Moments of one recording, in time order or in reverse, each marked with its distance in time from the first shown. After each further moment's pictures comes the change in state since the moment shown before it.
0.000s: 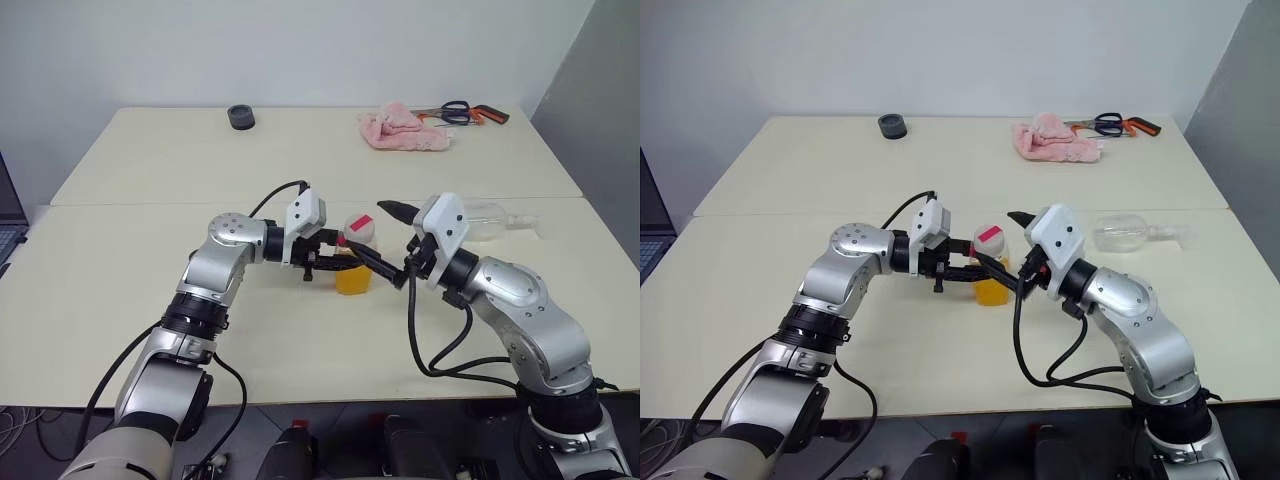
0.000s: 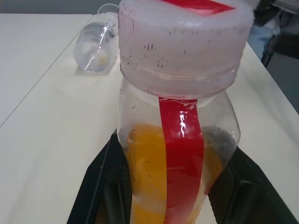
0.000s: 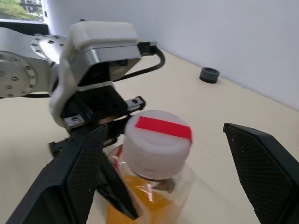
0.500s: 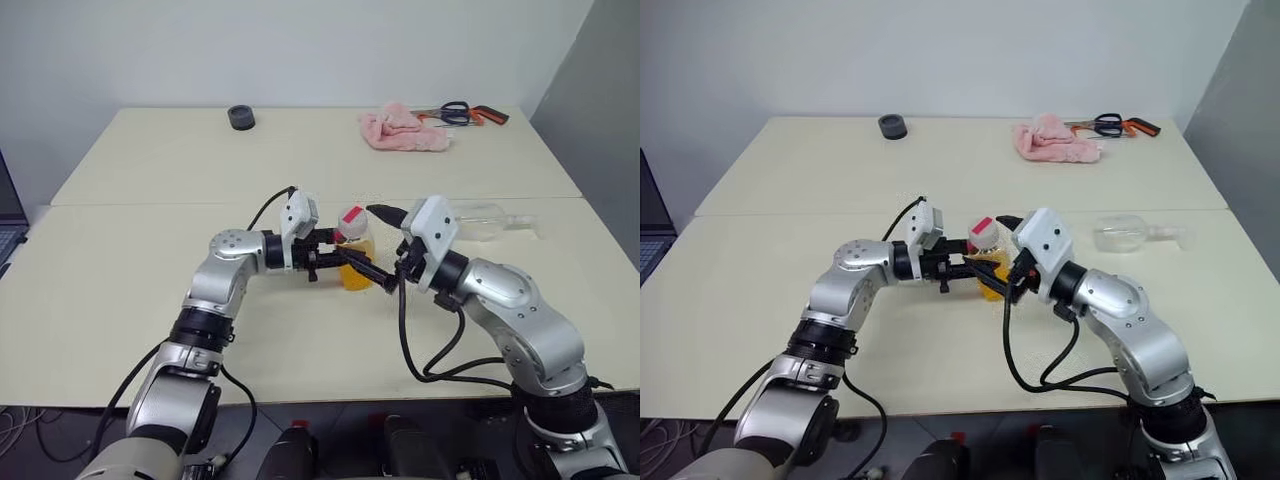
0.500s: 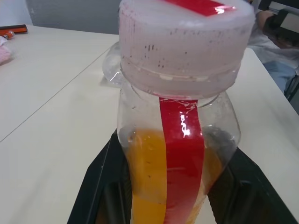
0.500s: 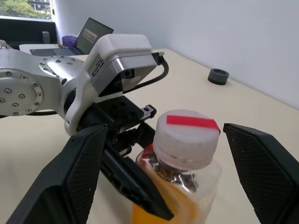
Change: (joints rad) left arm 0.077 -0.052 0.066 0.008 -0.051 -0.013 0.068; right arm -0.039 0.021 0.063 0.031 -0.066 -0.023 -0.034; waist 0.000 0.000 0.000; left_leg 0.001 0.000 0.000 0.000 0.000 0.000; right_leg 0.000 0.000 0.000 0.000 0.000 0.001
